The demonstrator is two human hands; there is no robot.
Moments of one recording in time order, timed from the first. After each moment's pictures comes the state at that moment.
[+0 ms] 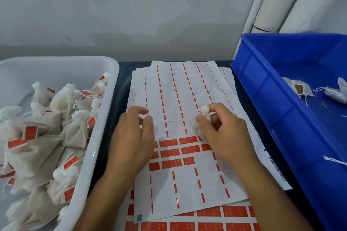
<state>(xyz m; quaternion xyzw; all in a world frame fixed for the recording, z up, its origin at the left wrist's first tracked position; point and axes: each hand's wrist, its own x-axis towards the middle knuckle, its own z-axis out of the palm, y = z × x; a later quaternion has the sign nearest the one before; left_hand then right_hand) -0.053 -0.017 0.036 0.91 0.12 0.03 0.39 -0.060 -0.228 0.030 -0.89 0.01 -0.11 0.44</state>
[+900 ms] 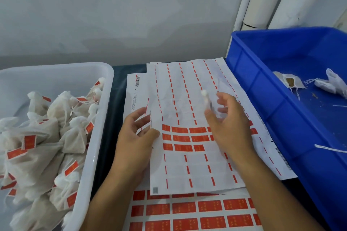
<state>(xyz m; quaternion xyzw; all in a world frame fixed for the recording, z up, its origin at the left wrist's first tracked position) -0.060 -0.020 0.036 0.66 0.13 -0.09 0.73 -0.052 -0.239 0.022 -0.86 0.12 -0.17 0.46</state>
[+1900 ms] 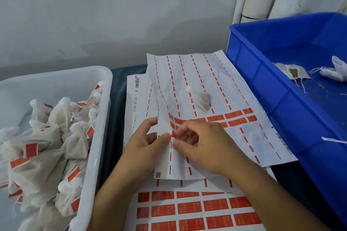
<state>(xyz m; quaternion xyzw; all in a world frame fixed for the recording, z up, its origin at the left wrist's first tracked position) -0.060 -0.010 0.024 0.72 0.02 -0.19 0.67 -0.077 -0.201 0.031 -0.90 -0.07 0.01 0.43</state>
